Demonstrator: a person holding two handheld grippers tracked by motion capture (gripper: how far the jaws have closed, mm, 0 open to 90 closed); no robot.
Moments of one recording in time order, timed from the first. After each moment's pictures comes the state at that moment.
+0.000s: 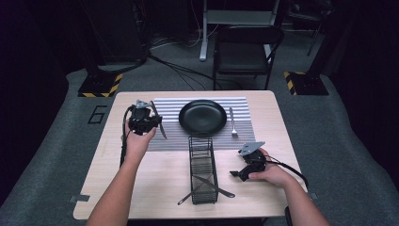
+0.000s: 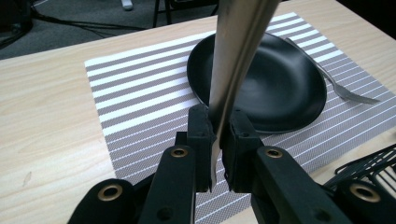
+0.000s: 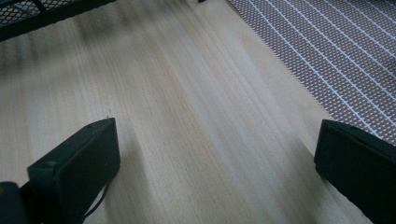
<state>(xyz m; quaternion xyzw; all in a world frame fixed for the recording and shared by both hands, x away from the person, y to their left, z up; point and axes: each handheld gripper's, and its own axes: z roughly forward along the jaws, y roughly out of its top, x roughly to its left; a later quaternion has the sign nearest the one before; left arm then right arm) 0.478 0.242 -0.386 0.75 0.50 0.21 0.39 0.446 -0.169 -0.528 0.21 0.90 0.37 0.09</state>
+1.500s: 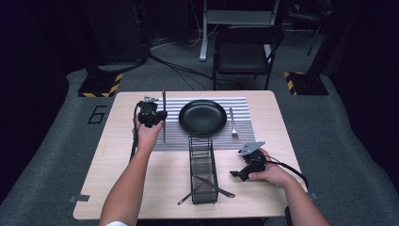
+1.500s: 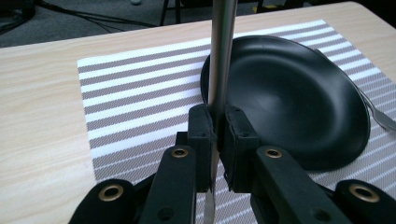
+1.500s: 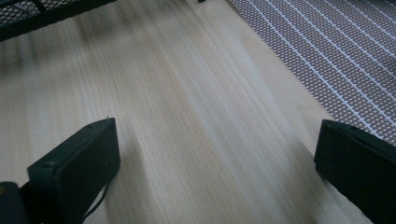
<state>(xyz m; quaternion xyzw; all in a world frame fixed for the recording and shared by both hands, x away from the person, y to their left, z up) 0.533 0.228 -0.419 0.72 0.53 0.21 0.39 0.446 -0.169 -0.528 0.21 0.90 0.37 0.09</state>
